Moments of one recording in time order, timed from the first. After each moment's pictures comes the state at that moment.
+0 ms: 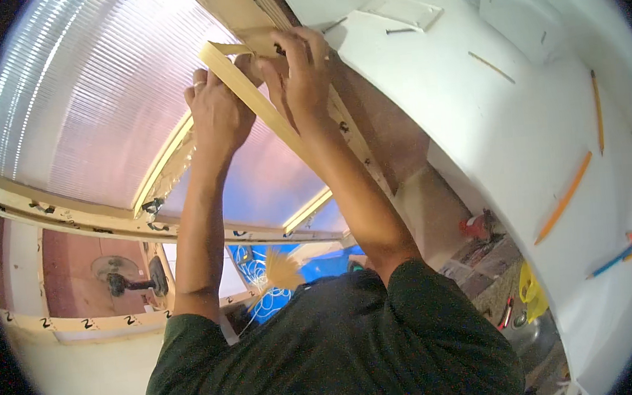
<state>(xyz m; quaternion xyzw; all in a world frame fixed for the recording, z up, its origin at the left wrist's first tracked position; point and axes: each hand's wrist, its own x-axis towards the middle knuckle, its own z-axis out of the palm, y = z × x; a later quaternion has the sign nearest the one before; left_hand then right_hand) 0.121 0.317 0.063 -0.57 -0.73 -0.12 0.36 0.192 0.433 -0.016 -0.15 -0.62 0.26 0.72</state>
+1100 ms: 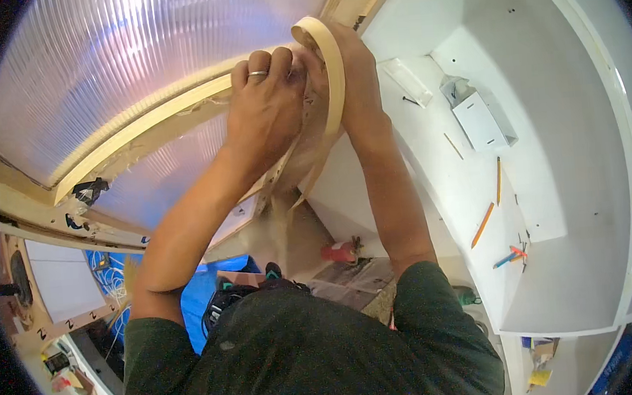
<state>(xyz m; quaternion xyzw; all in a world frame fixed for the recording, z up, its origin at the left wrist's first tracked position) 0.113 0.307 0.032 -0.56 -0.68 -0.33 0.33 0.204 0.441 0.083 -0.05 -0.88 -0.01 0.46</state>
